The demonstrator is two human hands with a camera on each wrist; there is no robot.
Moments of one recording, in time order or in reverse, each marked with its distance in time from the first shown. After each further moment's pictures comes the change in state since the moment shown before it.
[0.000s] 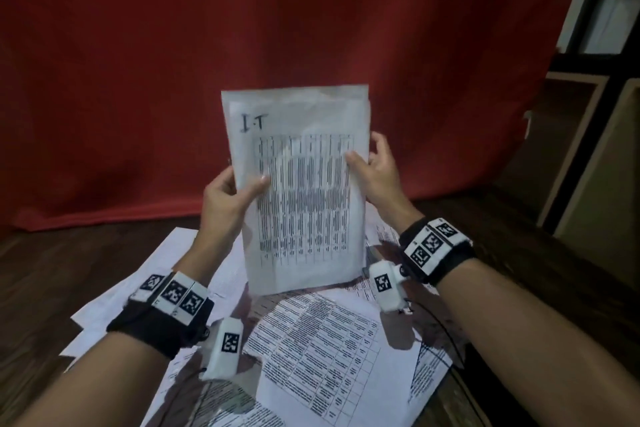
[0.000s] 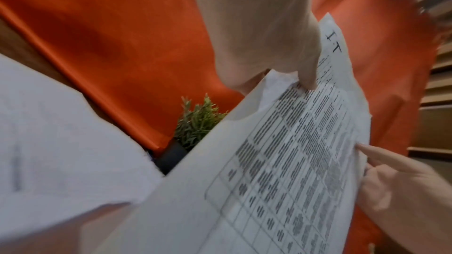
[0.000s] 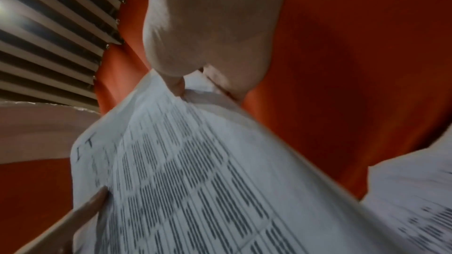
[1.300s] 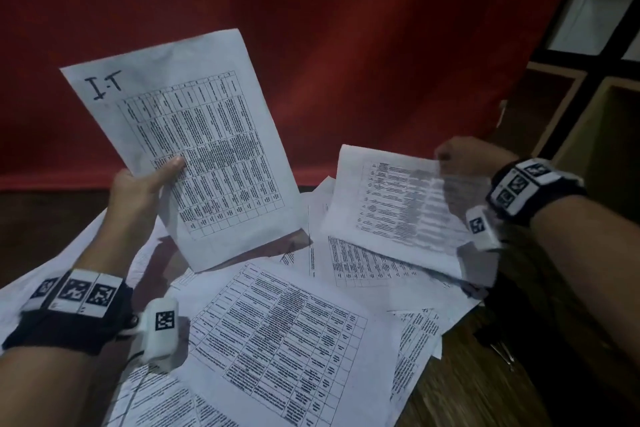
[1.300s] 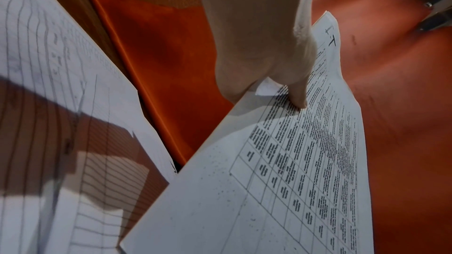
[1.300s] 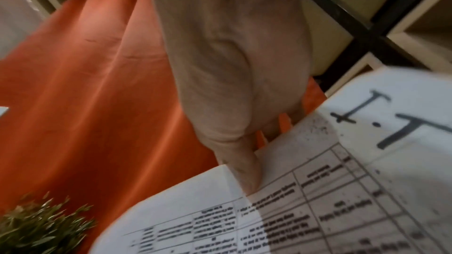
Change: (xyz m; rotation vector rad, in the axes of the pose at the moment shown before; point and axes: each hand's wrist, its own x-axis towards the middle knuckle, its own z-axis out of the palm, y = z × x) left_hand 0.035 -0.079 -0.070 -0.205 0.142 -0.207; right_hand 0.060 -0.019 -0.184 -1.682 -0.412 0.291
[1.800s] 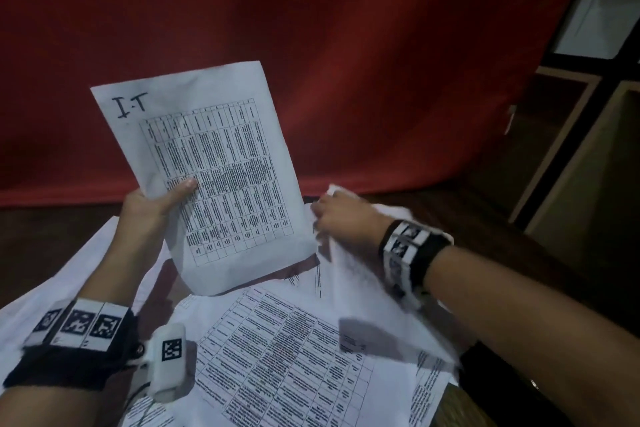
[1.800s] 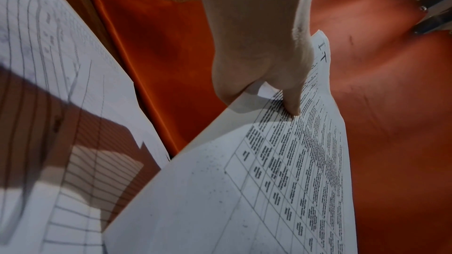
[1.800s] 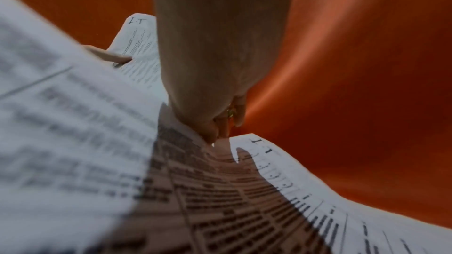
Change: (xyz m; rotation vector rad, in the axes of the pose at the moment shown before) left_hand -0.007 -0.001 0.016 0.046 -0.018 -0.027; right_hand 0.018 -0.190 0.096 -0.399 0.281 -0.760
